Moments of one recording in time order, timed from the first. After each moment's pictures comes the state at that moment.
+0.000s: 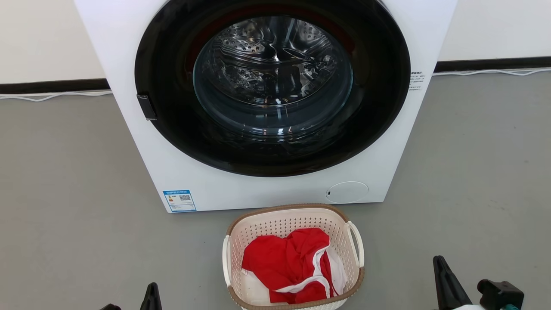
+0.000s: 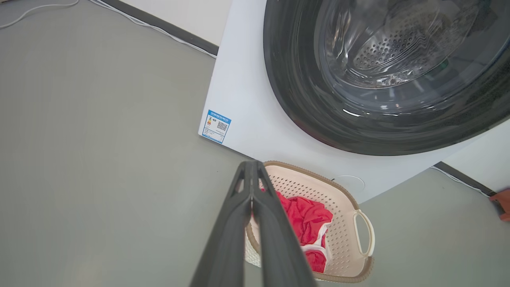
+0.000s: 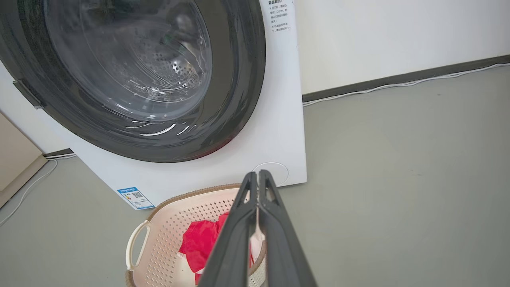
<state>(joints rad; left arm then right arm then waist) 0.10 0.03 -0.04 0.34 -0.51 0.09 -0.23 0.04 -0.03 -0.10 0.40 0.17 0.13 -0.22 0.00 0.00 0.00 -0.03</state>
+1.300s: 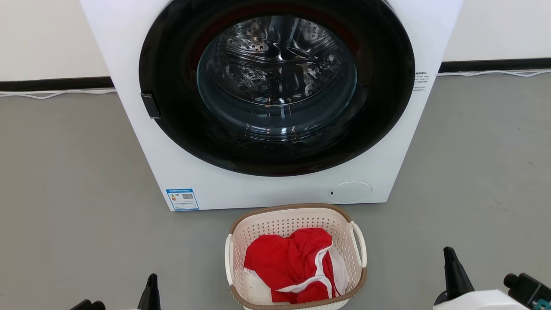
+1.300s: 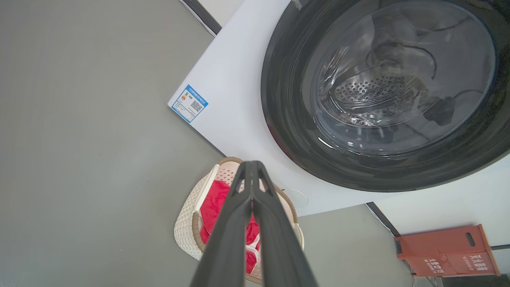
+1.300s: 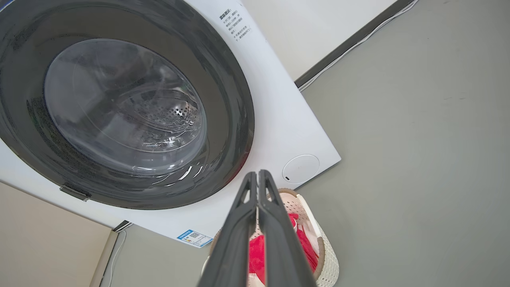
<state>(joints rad) 0.07 0.03 0.00 0.32 -0.87 0.02 -0.12 0.02 -0.03 -0.11 0.36 0.64 0.13 -0.12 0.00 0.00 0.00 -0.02</state>
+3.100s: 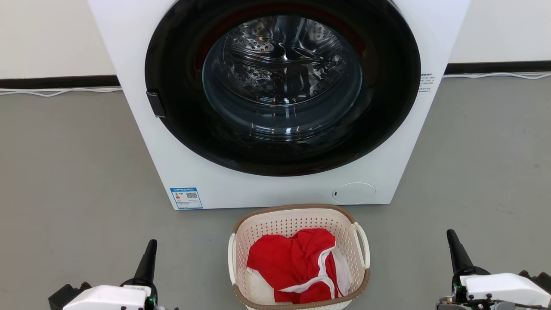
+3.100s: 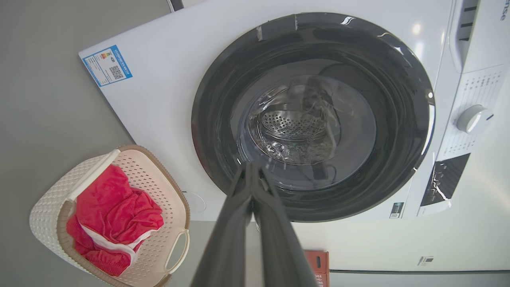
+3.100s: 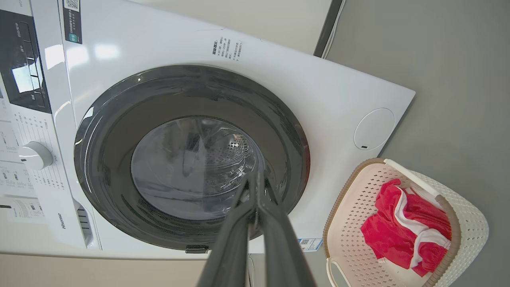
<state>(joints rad) -0.02 0.03 0.06 0.29 -1.37 -0.07 0.04 -0.03 -0.03 -0.13 0.30 1.29 0.13 0.03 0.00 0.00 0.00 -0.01</state>
